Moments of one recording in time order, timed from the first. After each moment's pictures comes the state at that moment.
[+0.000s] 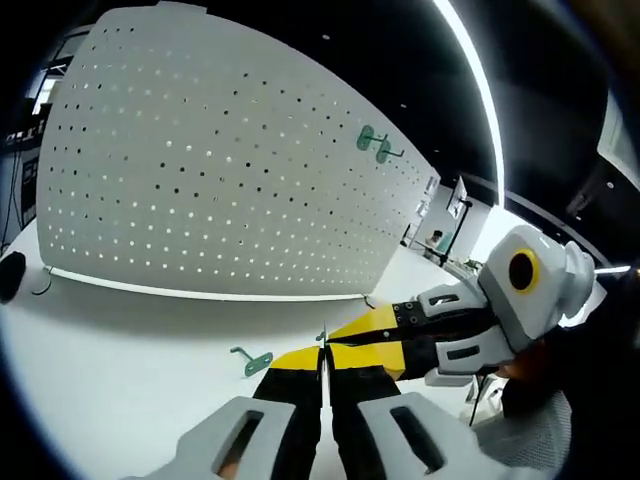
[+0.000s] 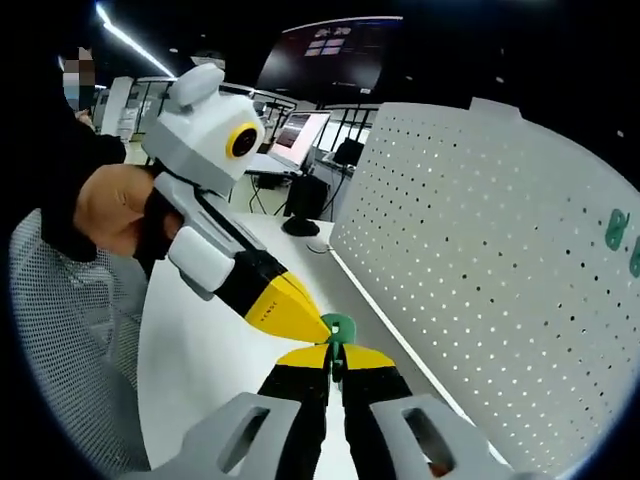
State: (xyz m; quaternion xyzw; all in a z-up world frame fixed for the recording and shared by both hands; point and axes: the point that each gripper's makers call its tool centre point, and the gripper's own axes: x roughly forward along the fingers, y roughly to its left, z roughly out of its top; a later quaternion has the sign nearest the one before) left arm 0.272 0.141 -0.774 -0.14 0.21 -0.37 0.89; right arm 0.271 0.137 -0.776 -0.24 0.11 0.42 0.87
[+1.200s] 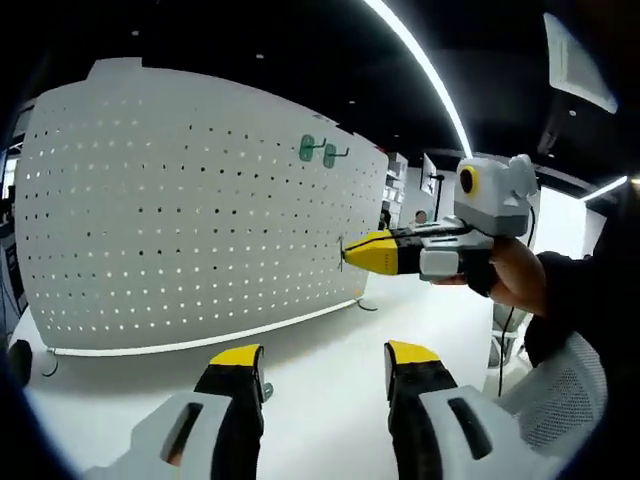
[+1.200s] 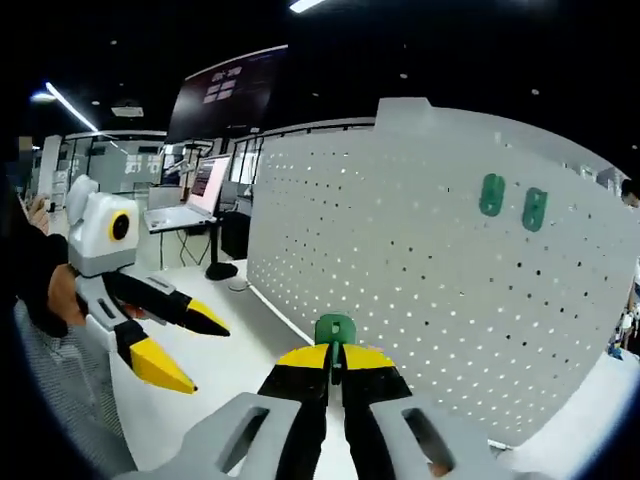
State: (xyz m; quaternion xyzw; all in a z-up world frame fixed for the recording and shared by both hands) left arm 0.265 0.119 -0.755 -0.04 0.13 -0.42 0.90; right arm 0.315 0.029 -0.700 -0.12 0.08 0.27 0.95
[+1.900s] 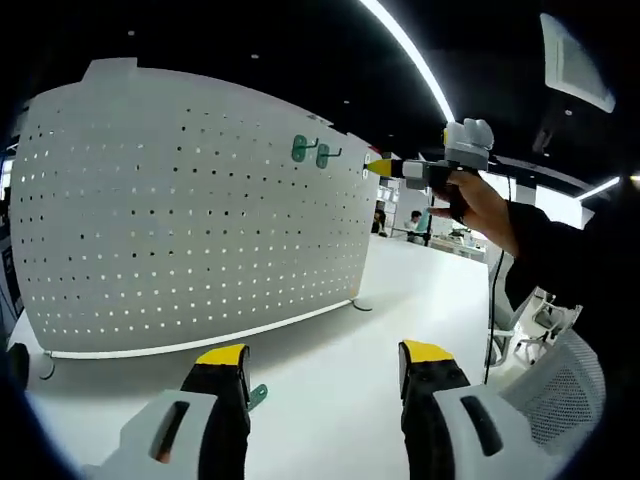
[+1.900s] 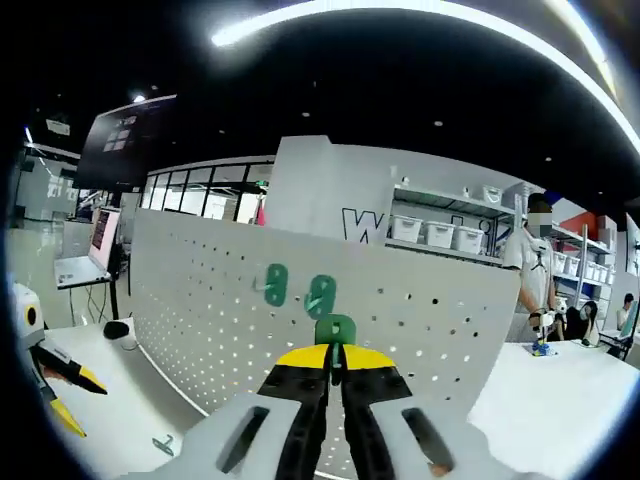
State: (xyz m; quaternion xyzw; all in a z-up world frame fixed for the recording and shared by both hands) left arm 0.263 0.116 -0.755 -0.03 0.13 -0.42 0.90; right arm 0.376 -0.117 -0.583 -0.08 -0.02 0.07 0.99
